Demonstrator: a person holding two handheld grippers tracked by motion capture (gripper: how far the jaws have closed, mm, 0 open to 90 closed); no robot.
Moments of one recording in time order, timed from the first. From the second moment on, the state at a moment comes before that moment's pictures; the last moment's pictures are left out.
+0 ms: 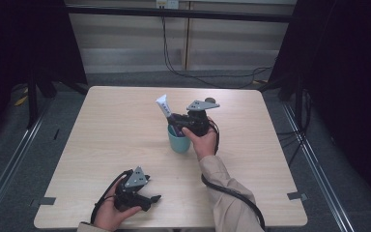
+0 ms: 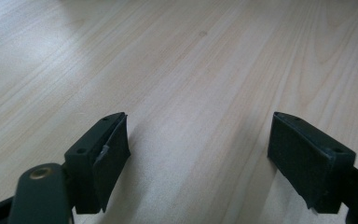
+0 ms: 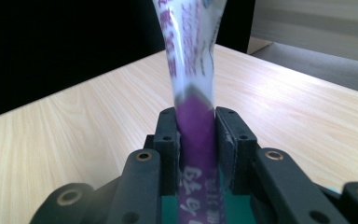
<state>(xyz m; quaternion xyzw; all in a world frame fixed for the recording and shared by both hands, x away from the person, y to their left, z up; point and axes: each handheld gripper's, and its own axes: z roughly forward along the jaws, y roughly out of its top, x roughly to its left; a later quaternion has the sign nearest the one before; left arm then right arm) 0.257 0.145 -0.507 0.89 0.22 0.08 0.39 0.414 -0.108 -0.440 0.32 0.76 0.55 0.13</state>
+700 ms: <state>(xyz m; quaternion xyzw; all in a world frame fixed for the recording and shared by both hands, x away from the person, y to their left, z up) 0.257 0.145 -0.507 0.89 0.22 0.08 0.39 0.405 -0.117 -0.437 0.31 0.76 0.55 0.13</state>
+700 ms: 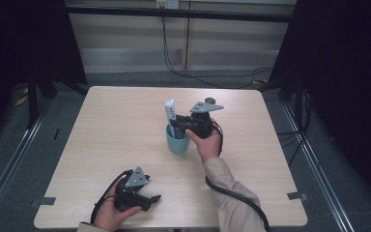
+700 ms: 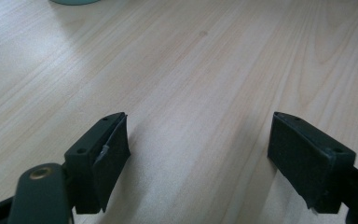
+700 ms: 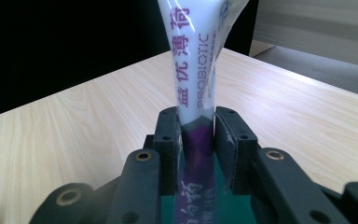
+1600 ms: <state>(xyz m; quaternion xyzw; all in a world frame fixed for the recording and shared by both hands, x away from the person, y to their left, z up) 0.257 0.146 -0.507 0.89 0.22 0.08 0.39 0.401 -0.113 -0.435 0.31 0.79 0.52 0.14</state>
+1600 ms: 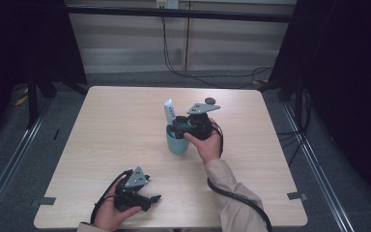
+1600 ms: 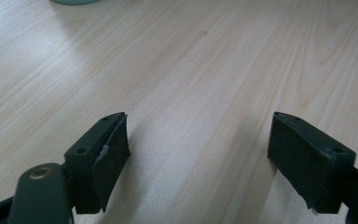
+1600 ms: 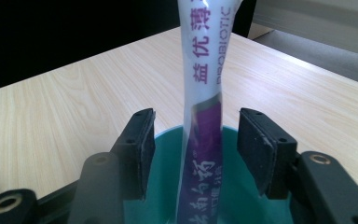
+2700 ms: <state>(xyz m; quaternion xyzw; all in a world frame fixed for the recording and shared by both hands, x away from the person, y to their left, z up) 0.257 0.145 -0.507 0.89 0.22 0.08 0.39 0.386 -0.138 -0.427 0.32 0.80 0.49 0.14</state>
